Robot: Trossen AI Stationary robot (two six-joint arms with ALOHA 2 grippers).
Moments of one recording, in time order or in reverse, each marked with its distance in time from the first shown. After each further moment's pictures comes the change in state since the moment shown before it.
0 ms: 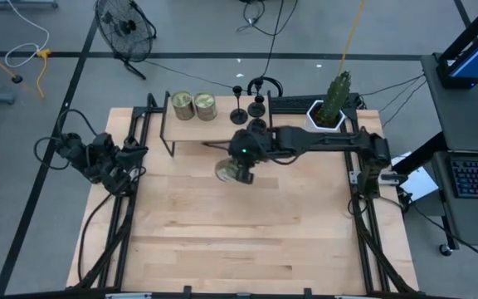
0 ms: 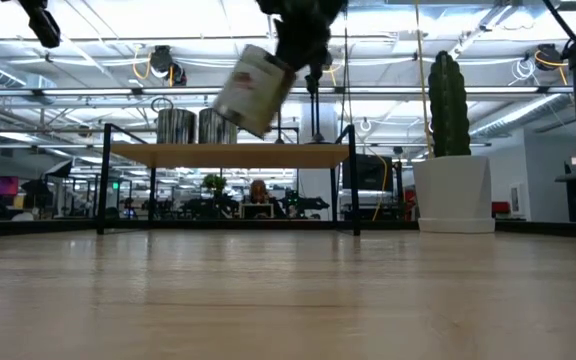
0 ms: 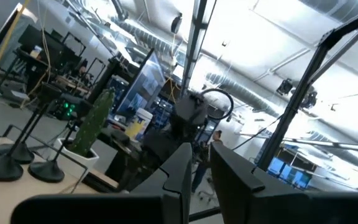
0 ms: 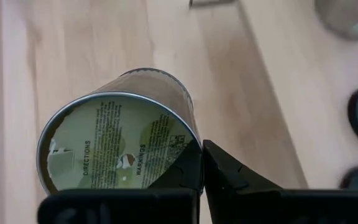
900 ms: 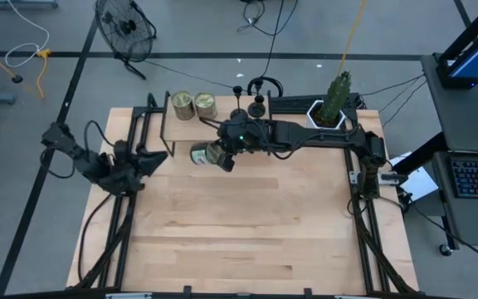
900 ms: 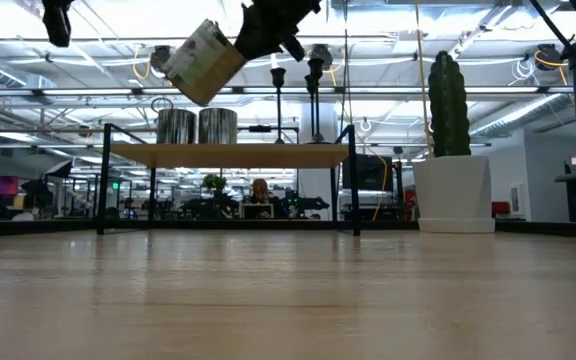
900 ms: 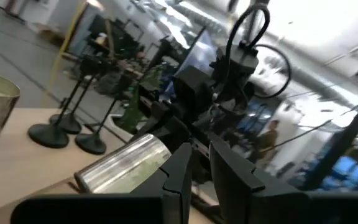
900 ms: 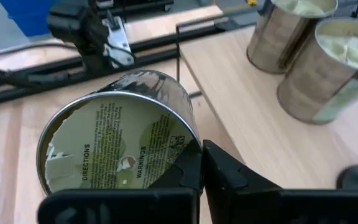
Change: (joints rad) left arm 0.000 0.399 0.057 0.148 -0.225 -0.109; right arm -0.052 0.038 0.035 0.331 0.021 0.085
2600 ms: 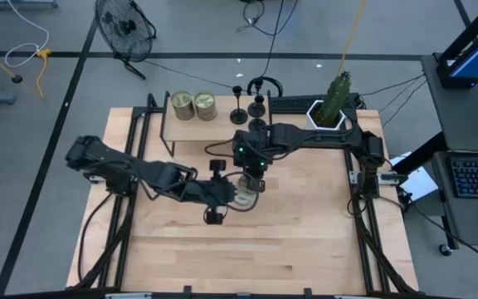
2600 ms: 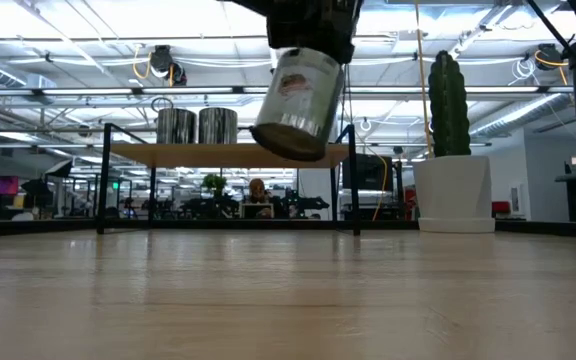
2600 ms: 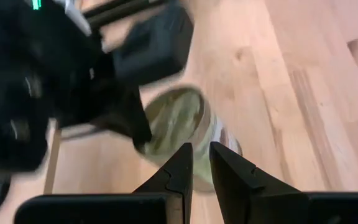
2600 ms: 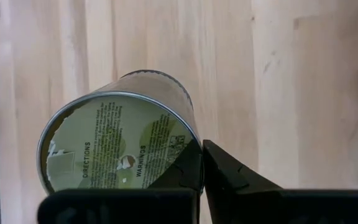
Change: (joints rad) left arm 0.298 1.185 1.068 -1.040 0.515 0.380; right arm -0.008 0.011 -0.041 -0.525 -0.424 -0.134
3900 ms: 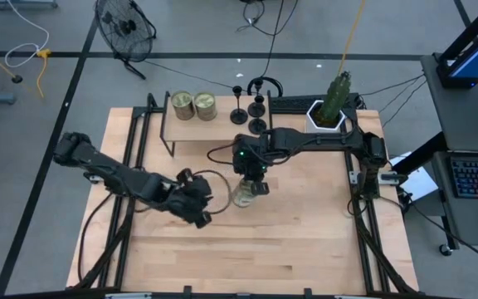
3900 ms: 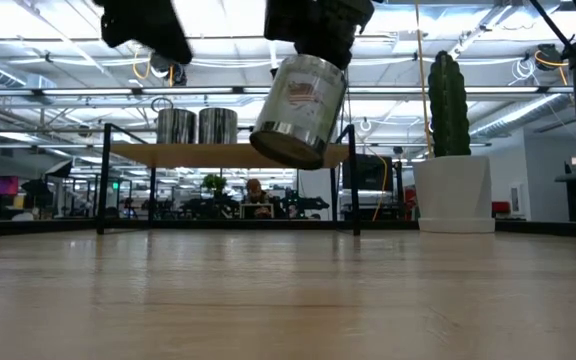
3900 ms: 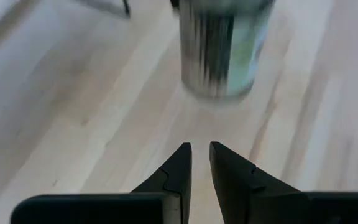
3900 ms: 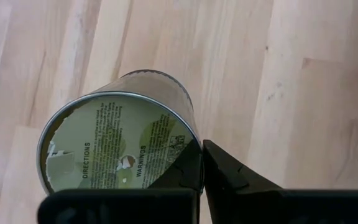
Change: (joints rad) left arm -0.114 -0.142 -0.277 -0.079 -0.103 -0.773; right arm 0.026 -0.018 -0.069 0.097 0.008 -0.217
